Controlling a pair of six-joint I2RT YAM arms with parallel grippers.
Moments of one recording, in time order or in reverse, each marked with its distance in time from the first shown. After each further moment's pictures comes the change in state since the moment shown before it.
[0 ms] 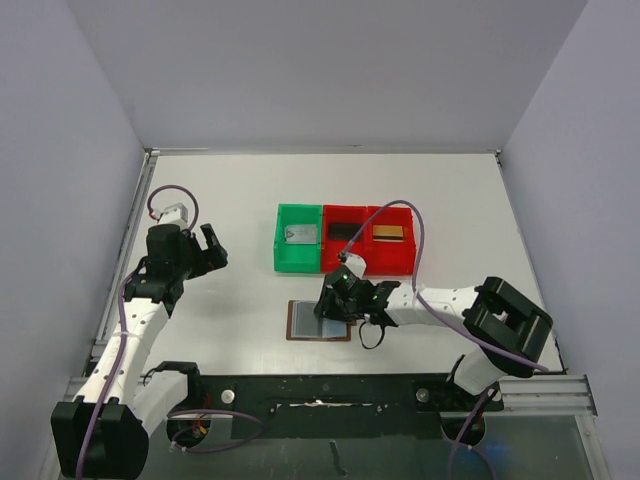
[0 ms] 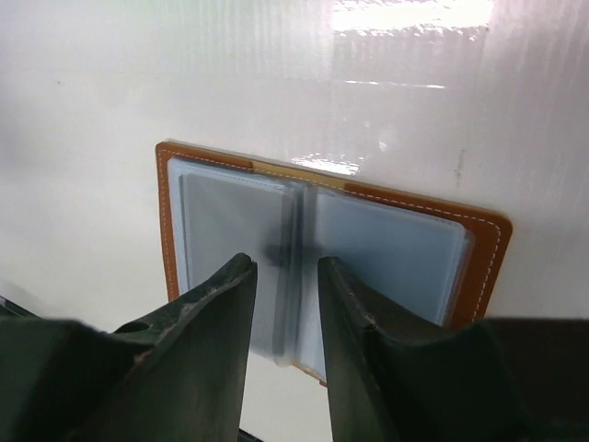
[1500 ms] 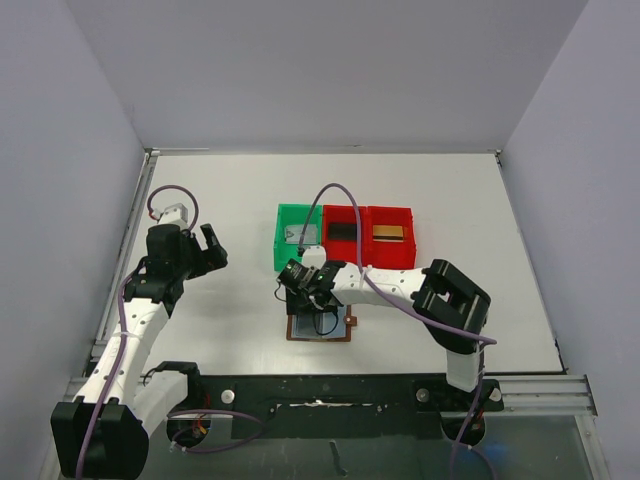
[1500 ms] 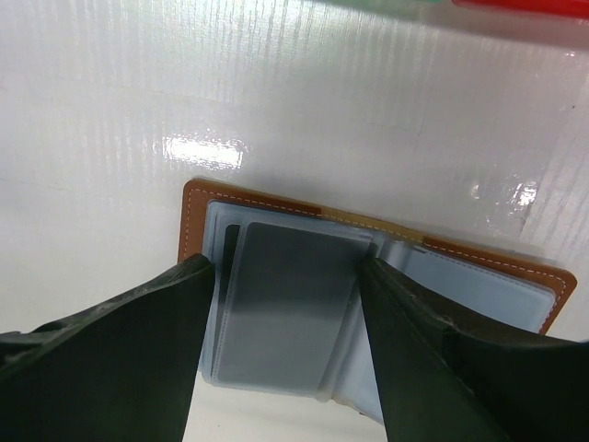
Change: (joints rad) left arm 0.000 -0.001 0.000 -0.002 0.000 0.000; right arm 0.115 0.329 0.544 -0.527 0.187 -0.116
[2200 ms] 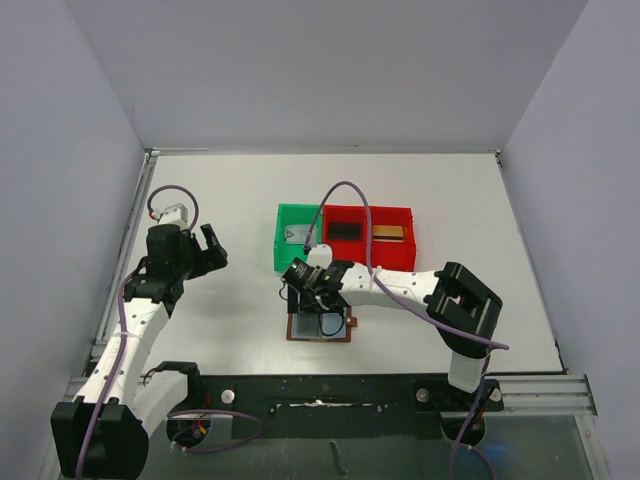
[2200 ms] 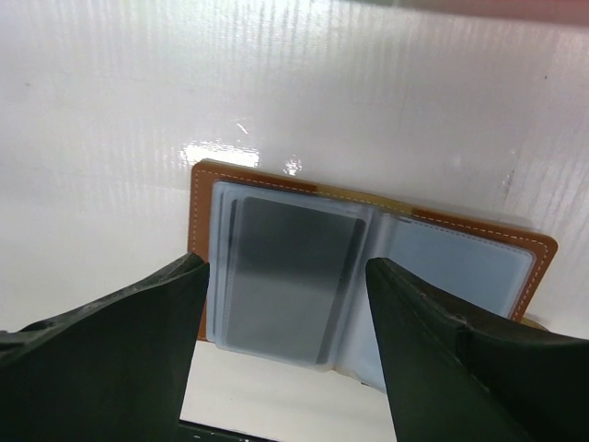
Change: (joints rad) left arm 0.000 0.000 0.000 -0.001 0.000 0.000; right arm 0.000 -0.068 -0.024 -0.005 -0.002 0.045
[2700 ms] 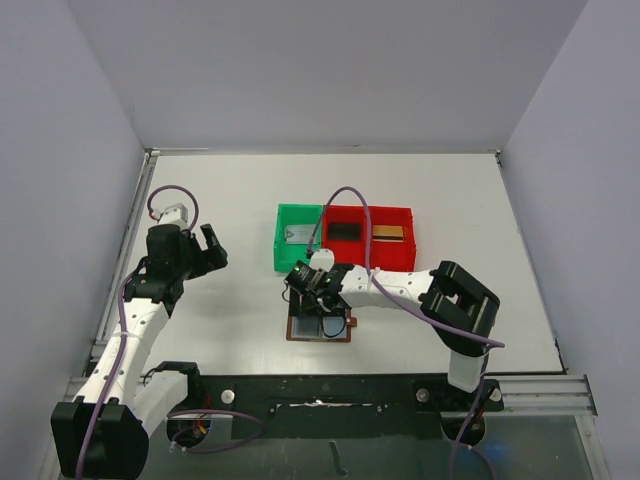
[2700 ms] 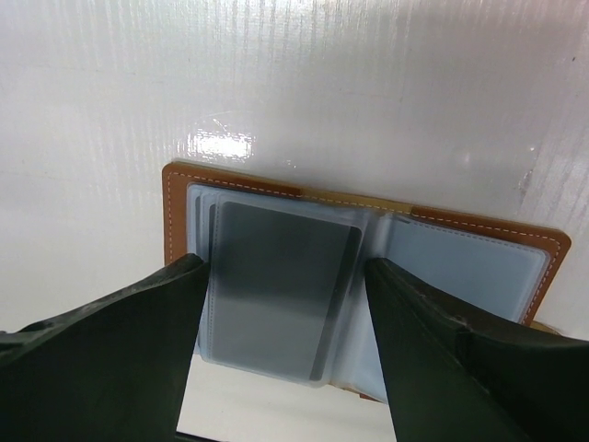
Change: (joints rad) left arm 0.000 0.000 0.000 0.000 0.000 0.000; right arm -0.018 0.018 -0.055 0.048 -0.039 0.021
